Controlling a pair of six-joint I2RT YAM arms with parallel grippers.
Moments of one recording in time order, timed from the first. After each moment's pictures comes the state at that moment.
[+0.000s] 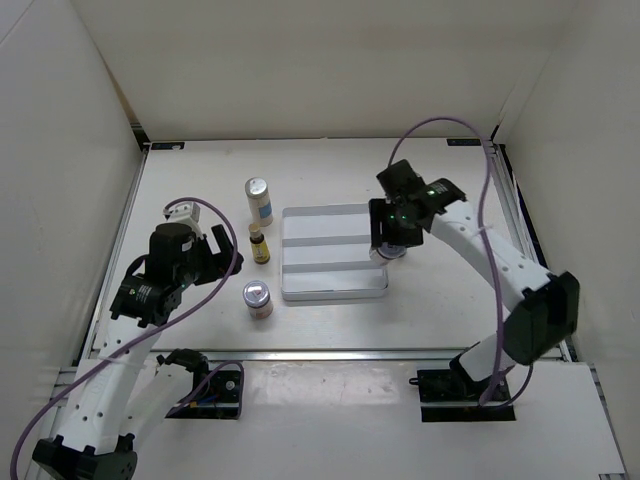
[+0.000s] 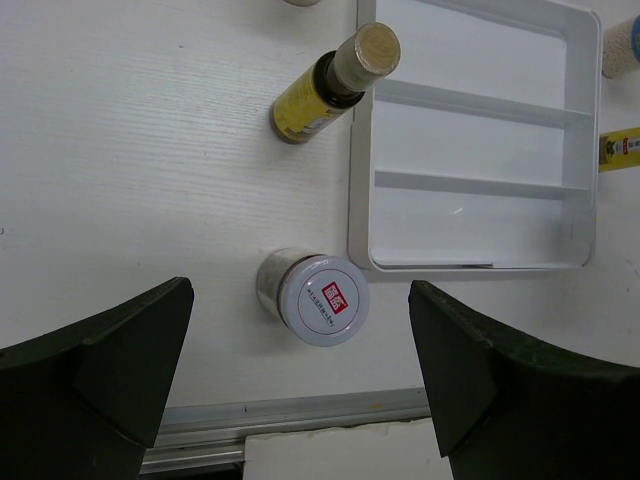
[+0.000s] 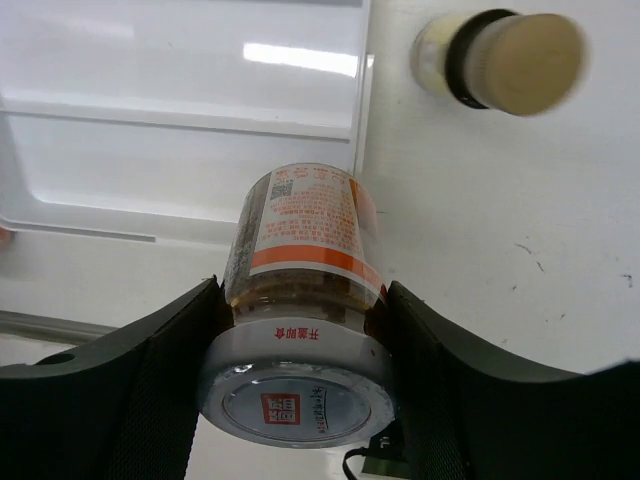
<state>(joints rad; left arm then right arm) -0.28 0.75 0.90 -0.81 -0.04 -0.47 0.58 1.46 1.42 -1.05 0.09 0.45</state>
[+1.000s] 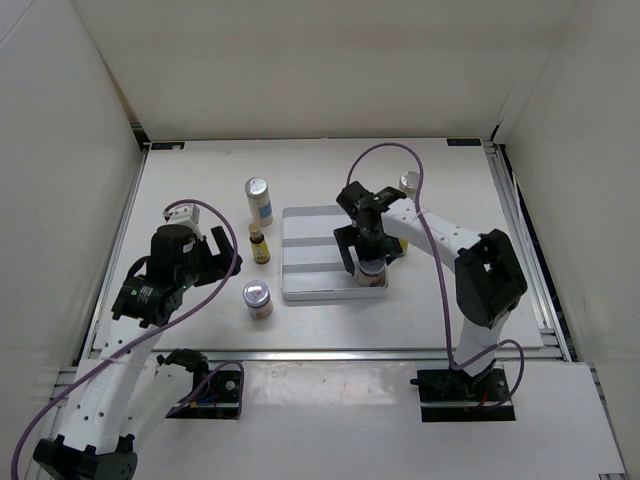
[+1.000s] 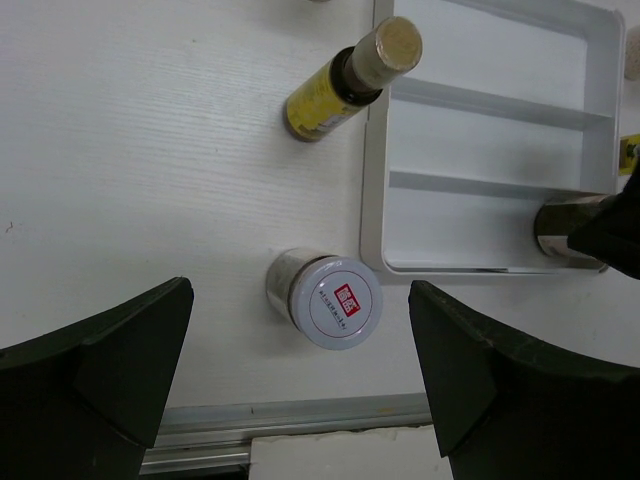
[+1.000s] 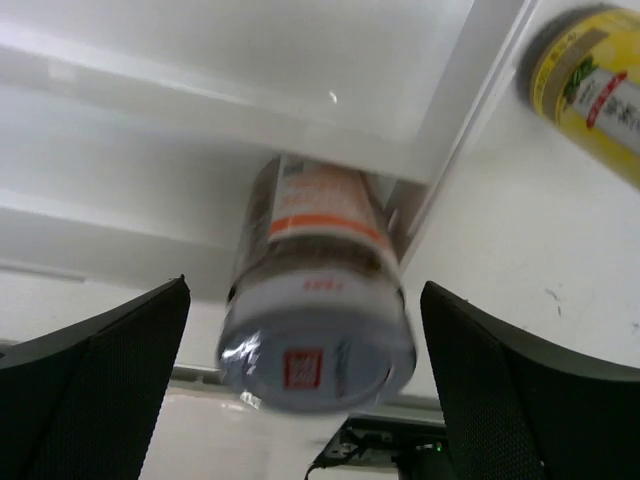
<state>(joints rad) -0.28 0.74 0.89 -0.81 -0.06 -0.47 0.69 1.82 1.43 -1.01 0.08 0.34</state>
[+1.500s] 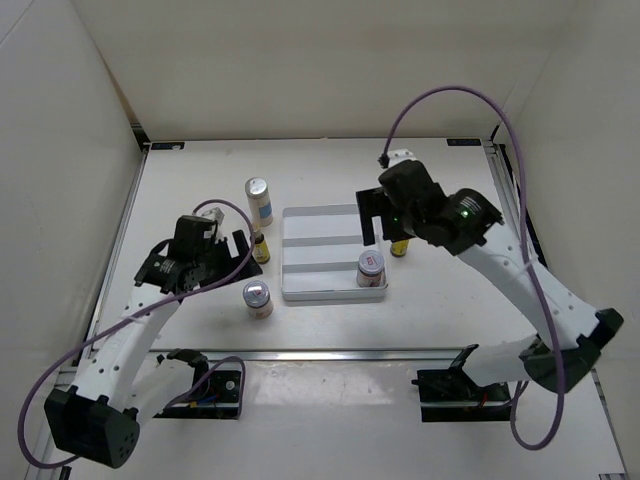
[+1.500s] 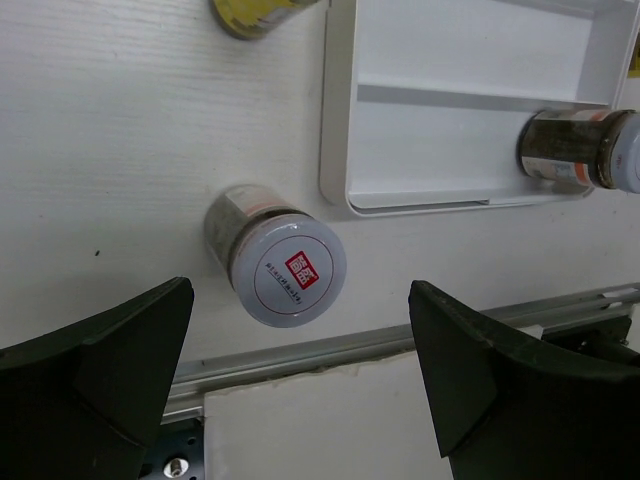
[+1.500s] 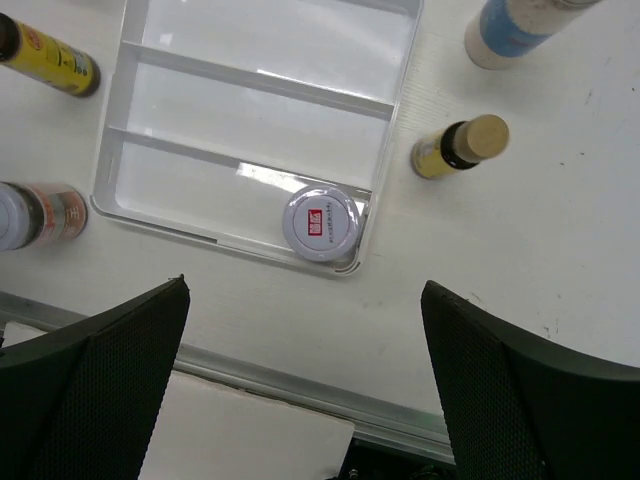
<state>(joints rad) -0.28 0.93 0.87 -0.82 0.14 -0.51 0.82 1.39 1.64 -1.12 0.30 0.38</state>
